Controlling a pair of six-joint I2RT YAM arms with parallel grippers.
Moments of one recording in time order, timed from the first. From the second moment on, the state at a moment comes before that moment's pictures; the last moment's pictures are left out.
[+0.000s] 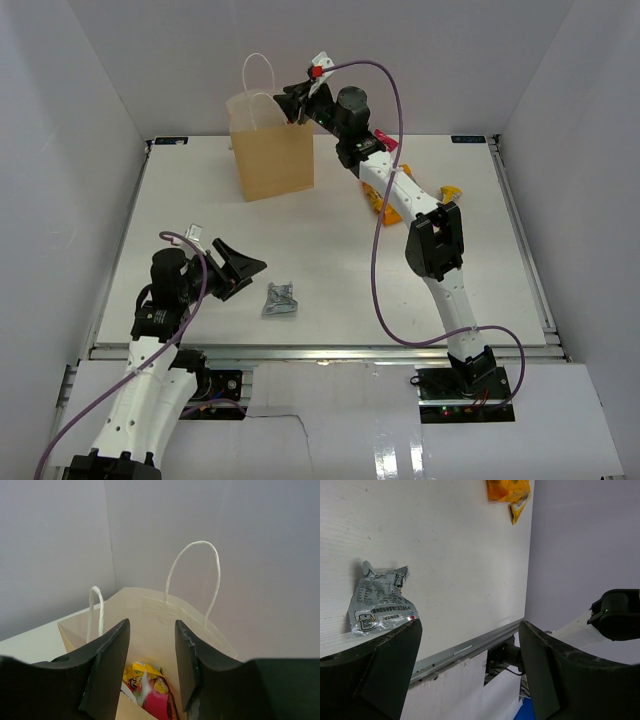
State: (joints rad) left arm -0.10 0.58 0.49 -0.37 0.57 -0.91; right arm 0.57 2.37 2.33 0.34 -0.35 0.05
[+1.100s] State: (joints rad) left arm -0.59 1.52 0.83 -0.52 -0.05 -0.80; right arm 0.17 1.19 0.95 -0.60 -0.83 -0.57
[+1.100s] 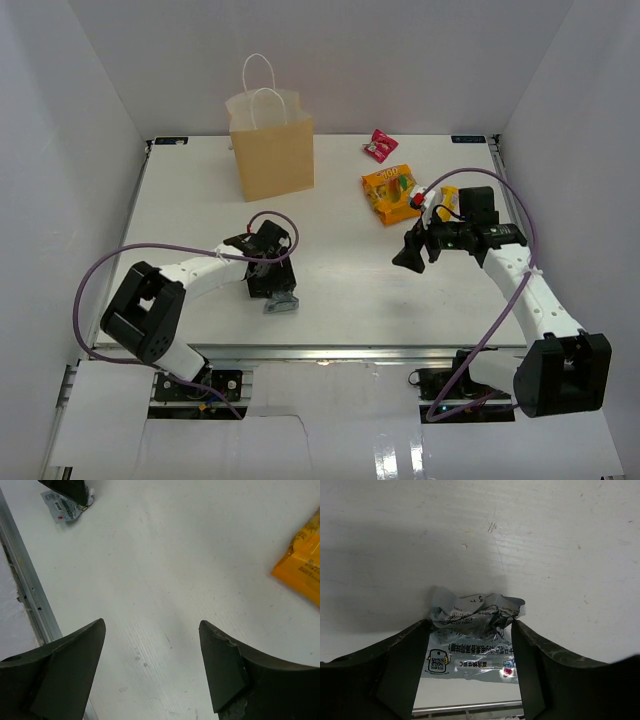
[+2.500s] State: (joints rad) left arm -0.02 2.01 2.15 -0.25 0.20 -0.87; right arm 0.08 1.05 0.90 -0.62 -0.91 -0.56
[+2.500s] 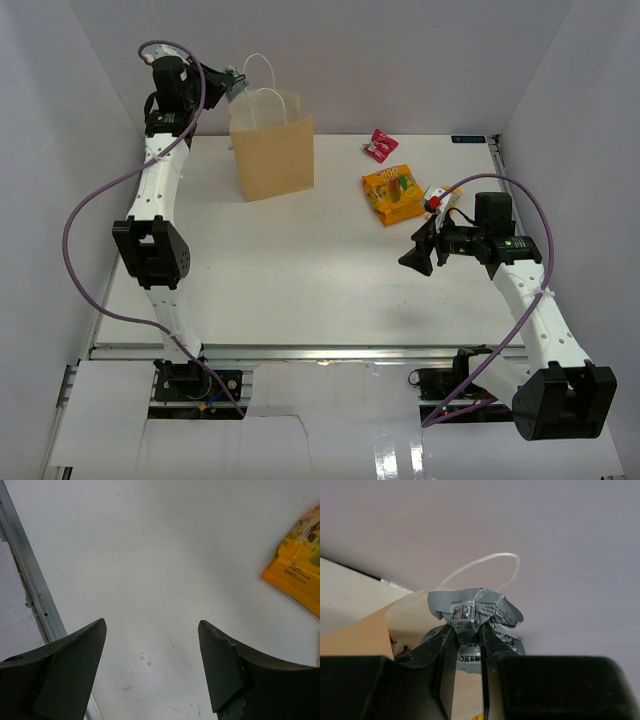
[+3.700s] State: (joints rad) left arm -0.02 1.06 1.16 -0.25 0.42 -0.51; right arm 0.10 2.10 1.71 -0.36 -0.25 0.06
